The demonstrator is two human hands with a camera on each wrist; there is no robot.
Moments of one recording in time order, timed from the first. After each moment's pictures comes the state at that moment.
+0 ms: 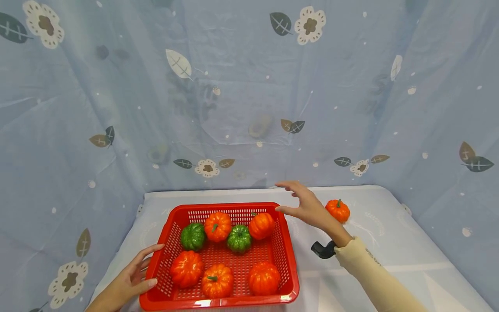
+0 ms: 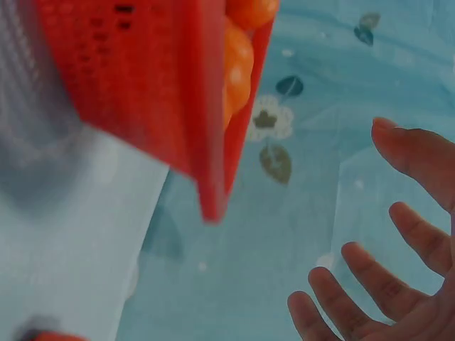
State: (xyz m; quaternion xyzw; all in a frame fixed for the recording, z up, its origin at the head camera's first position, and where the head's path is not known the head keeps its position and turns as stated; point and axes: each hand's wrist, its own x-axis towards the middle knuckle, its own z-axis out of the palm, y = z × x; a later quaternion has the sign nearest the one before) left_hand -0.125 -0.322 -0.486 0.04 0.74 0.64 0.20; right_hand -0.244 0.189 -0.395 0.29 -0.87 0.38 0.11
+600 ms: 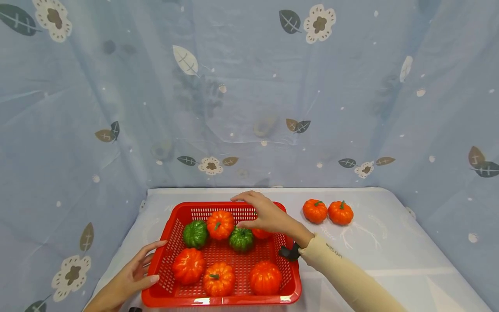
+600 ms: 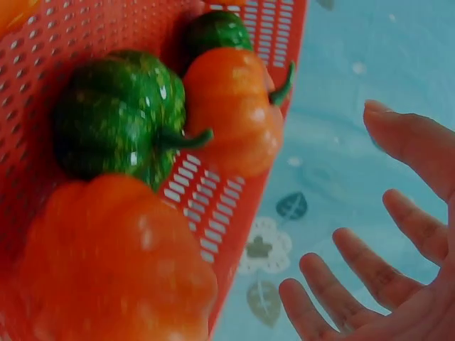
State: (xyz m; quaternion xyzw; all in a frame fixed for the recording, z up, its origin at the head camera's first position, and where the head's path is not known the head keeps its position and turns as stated) left_hand -0.126 -0.320 -0.484 0.03 0.74 0.64 0.20; right_hand -0.246 0.080 -0.397 0.40 -0.86 0.32 0.00
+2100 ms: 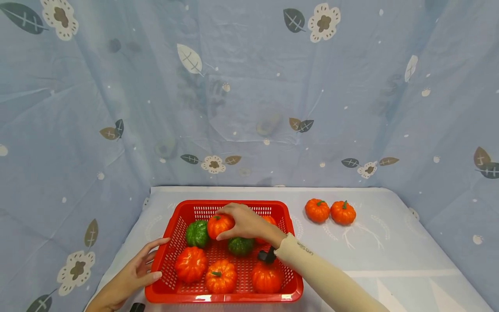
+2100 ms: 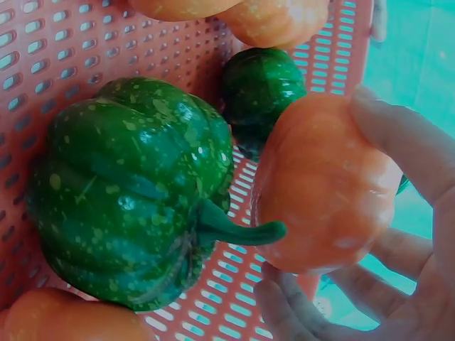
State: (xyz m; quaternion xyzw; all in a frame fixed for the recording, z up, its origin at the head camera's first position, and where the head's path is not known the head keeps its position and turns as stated) left_hand -0.128 -0.320 -0.489 0.01 0.74 0.64 0.19; right_hand -0.248 0.018 -0.426 0.37 -0.90 0.24 -0.05
